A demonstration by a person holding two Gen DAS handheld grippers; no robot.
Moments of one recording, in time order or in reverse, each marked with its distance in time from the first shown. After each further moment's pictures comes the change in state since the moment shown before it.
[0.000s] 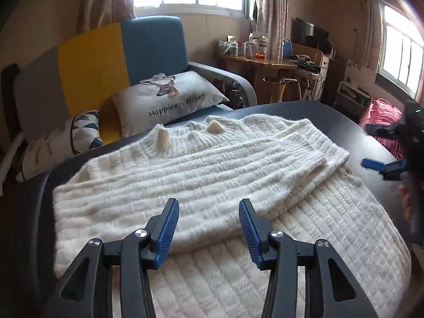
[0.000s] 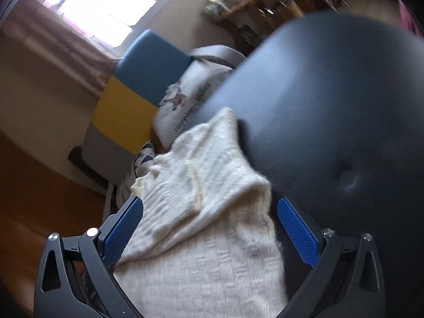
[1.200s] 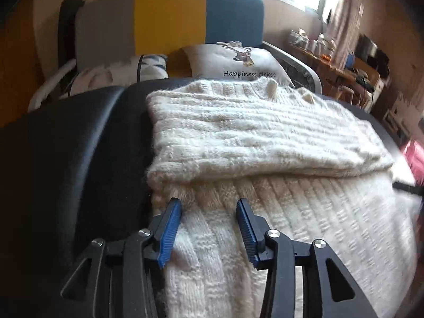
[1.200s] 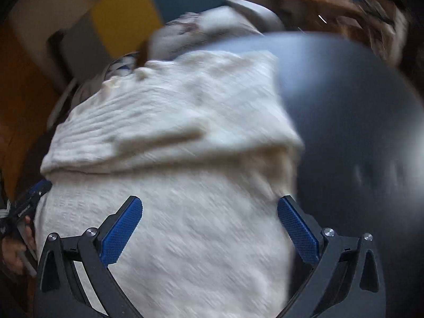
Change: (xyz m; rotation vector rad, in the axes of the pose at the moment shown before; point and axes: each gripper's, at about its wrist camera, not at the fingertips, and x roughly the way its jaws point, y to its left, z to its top) left arm -0.046 0.114 -0.076 -0.323 0.094 0.141; right arm 0.048 0.041 -0.060 -0.409 0.282 -0.265
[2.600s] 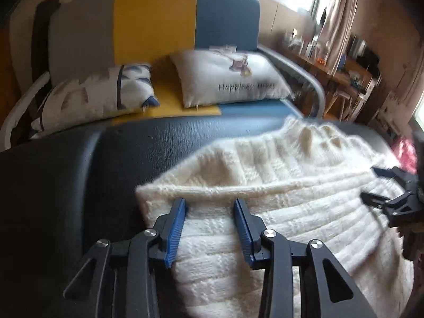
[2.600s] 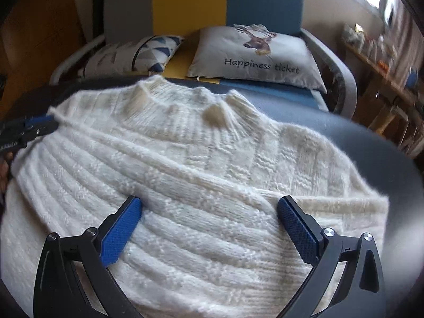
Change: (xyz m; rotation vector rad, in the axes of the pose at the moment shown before) left arm 0.081 0.032 0.107 0.080 0.006 -0.078; right arm 0.113 0.127 0.095 -0.427 -0.003 -0.081
